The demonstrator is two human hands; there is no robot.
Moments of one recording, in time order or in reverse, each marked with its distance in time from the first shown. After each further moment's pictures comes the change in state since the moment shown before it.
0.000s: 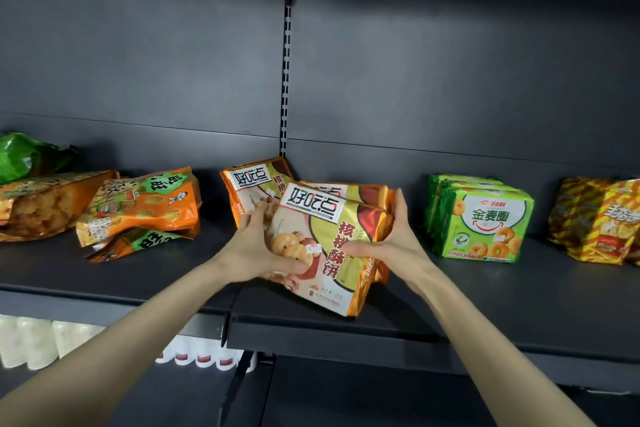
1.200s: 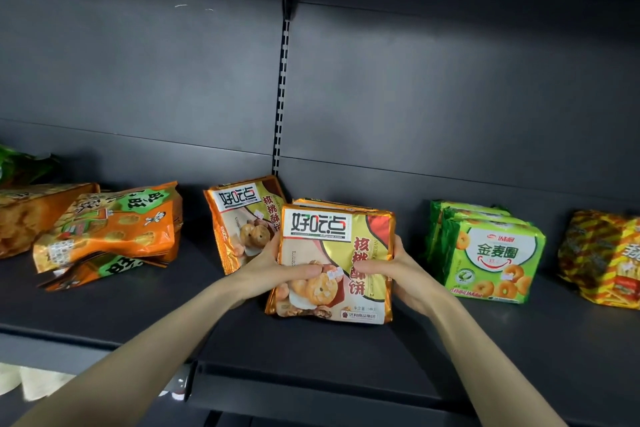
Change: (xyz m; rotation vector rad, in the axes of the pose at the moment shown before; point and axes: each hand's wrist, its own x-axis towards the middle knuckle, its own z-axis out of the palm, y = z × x) left_hand 0.059 0.000 0.035 -0.408 -0.215 0.050; right_hand 0.049 0.024 -0.032 0.171 -0.143 0.177
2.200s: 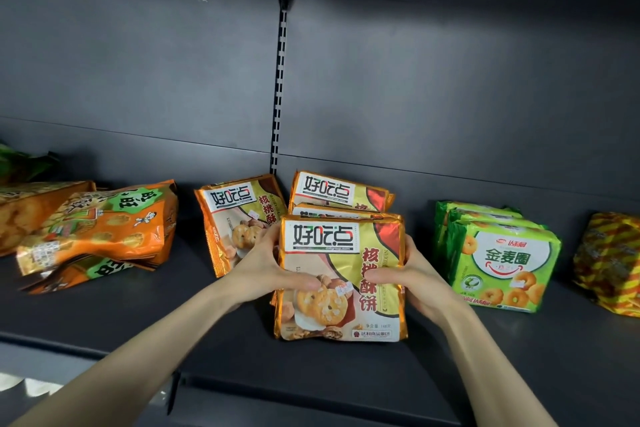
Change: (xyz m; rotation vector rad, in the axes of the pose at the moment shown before) left_hand 0.015 -0.007 -0.001 0.090 0.160 0.075; right_hand 0.005 0.004 -0.022 0.044 -0.016 -0.059
